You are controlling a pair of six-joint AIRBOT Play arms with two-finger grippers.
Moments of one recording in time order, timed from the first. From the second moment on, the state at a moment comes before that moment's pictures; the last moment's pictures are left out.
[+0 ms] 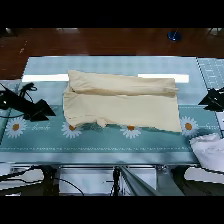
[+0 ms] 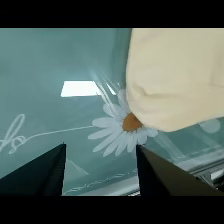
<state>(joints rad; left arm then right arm) 0.38 -1.41 0.94 1.07 -1.44 -1.27 -0.61 -1.46 1.25 -1.23 1.45 1.35</state>
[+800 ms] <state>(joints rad) 0.34 -1.42 0.73 0.81 -1.25 -1.11 -0.62 -1.45 1.22 -1.14 1.44 1.32</state>
